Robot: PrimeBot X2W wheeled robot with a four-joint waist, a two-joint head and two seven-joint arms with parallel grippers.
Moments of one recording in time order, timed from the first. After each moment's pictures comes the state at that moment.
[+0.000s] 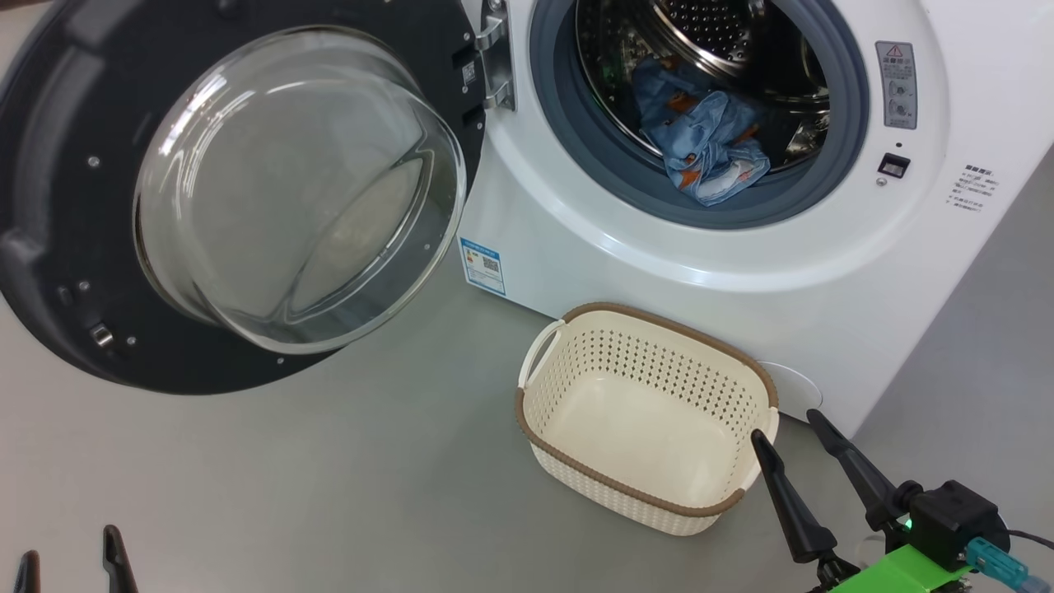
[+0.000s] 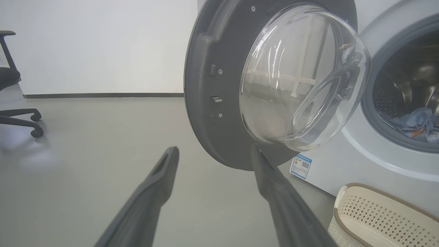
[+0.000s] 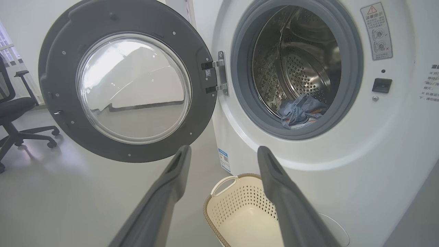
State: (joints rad) left arm 0.11 0.05 0.31 0.17 -0.20 -0.13 -0.26; right arm 0.03 -0.26 0.26 0.09 0.39 0.13 -0.25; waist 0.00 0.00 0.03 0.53
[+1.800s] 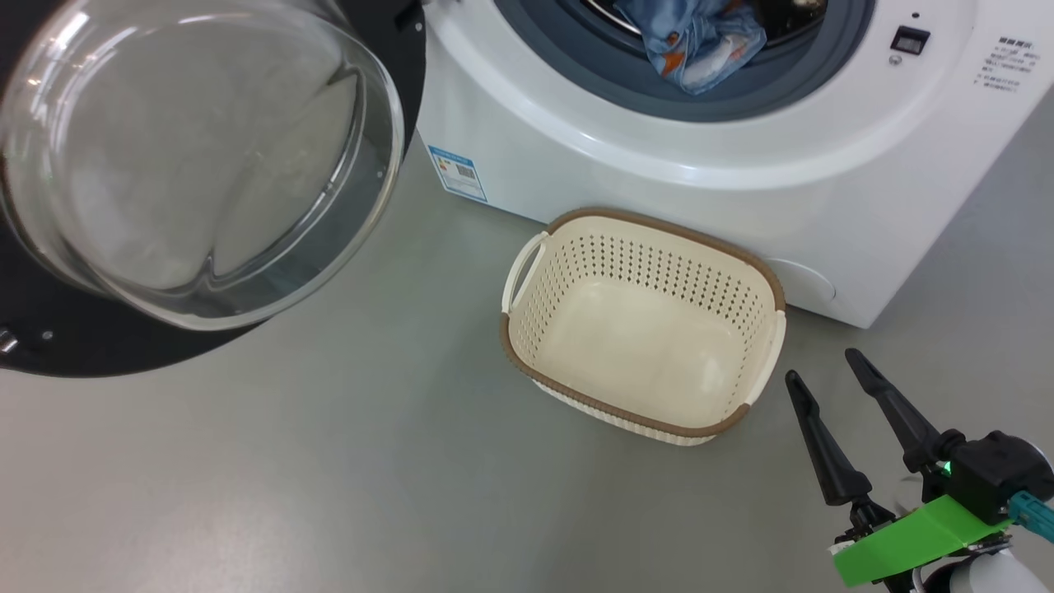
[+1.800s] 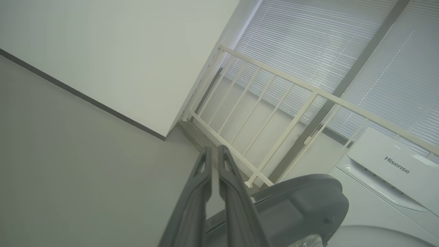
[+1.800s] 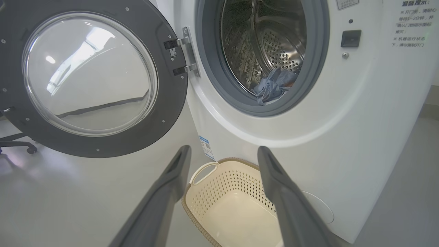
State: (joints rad) left arm -0.74 0.62 0.23 0.65 -1.16 -0.13 0.01; right arm -0.04 -0.31 0.22 0.07 0.38 0.13 -0.25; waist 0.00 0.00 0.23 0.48
